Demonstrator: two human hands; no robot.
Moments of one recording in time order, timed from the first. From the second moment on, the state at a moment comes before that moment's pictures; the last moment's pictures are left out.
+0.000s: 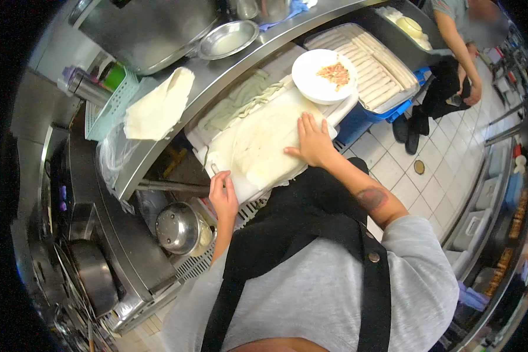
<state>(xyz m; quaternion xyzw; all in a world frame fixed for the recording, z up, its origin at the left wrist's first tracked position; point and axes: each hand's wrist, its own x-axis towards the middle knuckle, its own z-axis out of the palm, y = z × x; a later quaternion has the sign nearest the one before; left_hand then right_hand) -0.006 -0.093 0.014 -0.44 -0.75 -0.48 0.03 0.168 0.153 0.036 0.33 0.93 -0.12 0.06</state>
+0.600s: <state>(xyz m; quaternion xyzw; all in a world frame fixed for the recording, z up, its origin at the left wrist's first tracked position) 0.036 0.189 0.041 -0.71 -0.61 -0.33 0.07 0.165 0.405 0.053 0.22 0.97 0.04 0.09</state>
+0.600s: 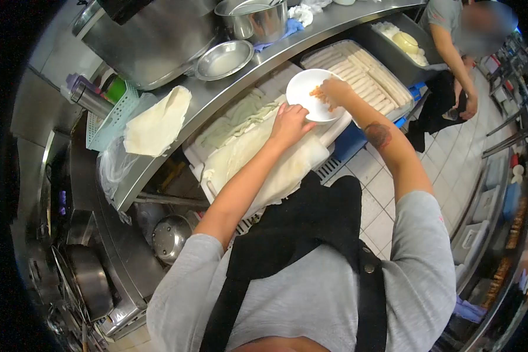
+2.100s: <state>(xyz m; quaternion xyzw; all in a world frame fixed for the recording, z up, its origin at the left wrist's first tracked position) 0.000 0.289 0.051 -0.42 -0.80 -0.28 -0.32 0.176 0.382 0.047 0.23 0.95 -0.19 0.09</state>
